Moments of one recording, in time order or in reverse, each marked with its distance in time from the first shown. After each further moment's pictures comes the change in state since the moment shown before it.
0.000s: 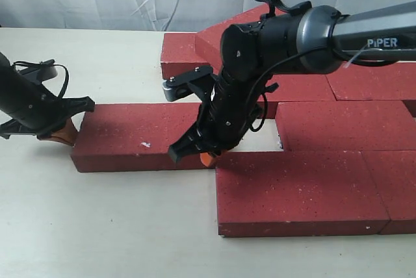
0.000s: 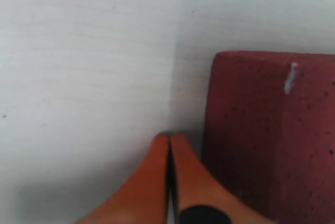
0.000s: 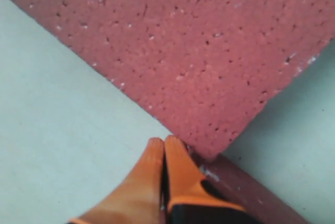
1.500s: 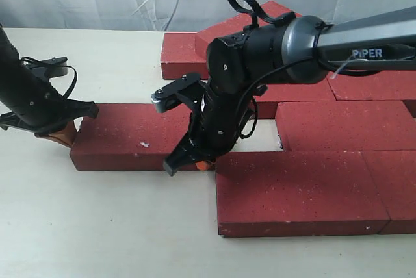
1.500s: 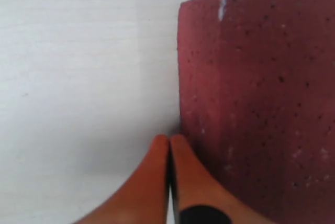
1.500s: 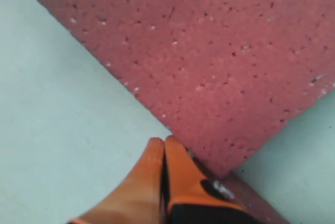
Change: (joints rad) left arm -0.064 -0.057 -0.026 0.177 0.090 -0.066; right arm 0.052 0.015 0.000 -0.078 -0.026 0.006
